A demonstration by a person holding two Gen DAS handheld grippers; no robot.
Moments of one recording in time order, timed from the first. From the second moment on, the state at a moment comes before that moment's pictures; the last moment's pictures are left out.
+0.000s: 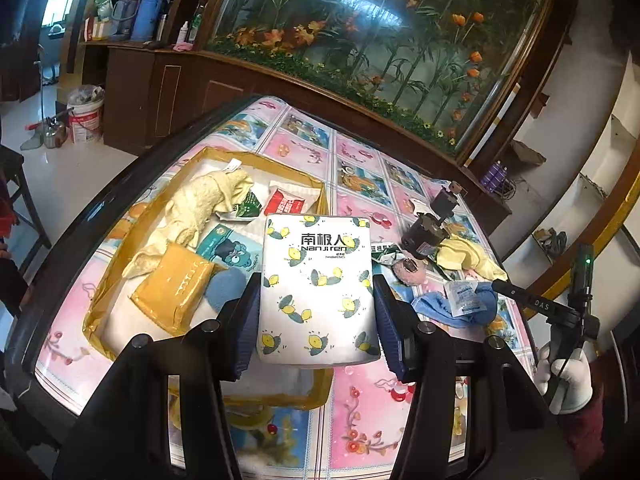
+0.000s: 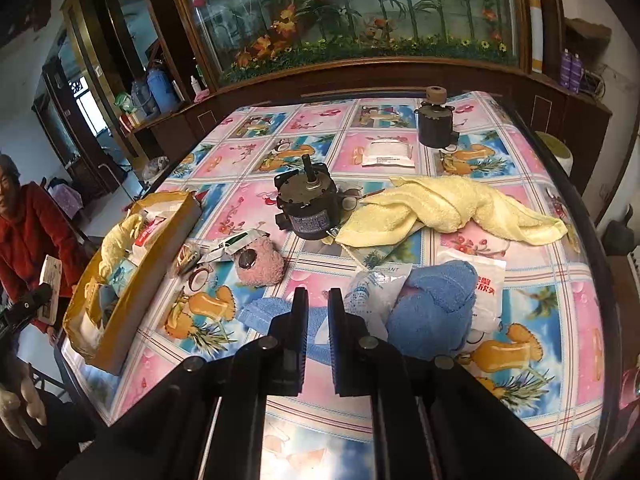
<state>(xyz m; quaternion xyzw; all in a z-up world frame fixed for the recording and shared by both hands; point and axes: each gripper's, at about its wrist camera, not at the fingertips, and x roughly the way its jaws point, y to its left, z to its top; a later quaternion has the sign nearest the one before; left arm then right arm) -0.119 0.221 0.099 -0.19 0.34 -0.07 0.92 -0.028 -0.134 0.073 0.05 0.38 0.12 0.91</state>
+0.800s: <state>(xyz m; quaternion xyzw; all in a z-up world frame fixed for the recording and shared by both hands) -0.125 0.260 0.081 -0.22 0.35 -0.04 0.91 0.003 -0.132 0.040 0.09 0.46 0.12 0.88</state>
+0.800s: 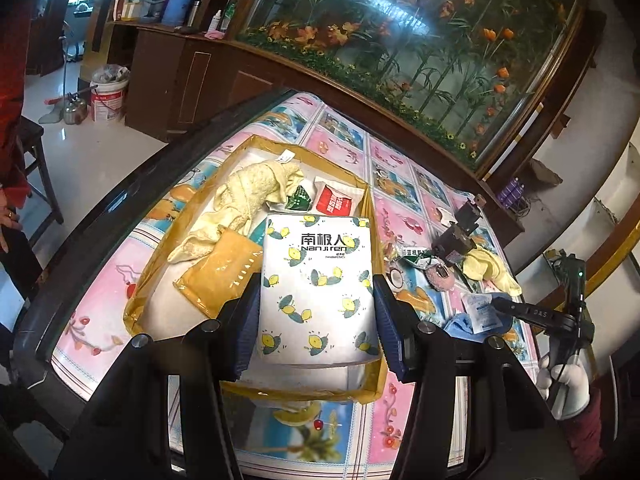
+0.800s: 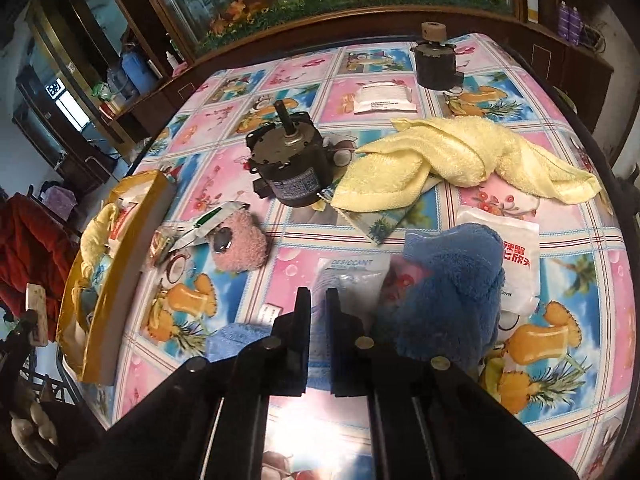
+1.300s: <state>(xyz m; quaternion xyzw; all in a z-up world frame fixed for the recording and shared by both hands) -0.123 0.260 0.073 -0.22 0.34 -0.05 0.91 0.031 -0.093 0.015 -0.05 0.50 0.07 0.86</state>
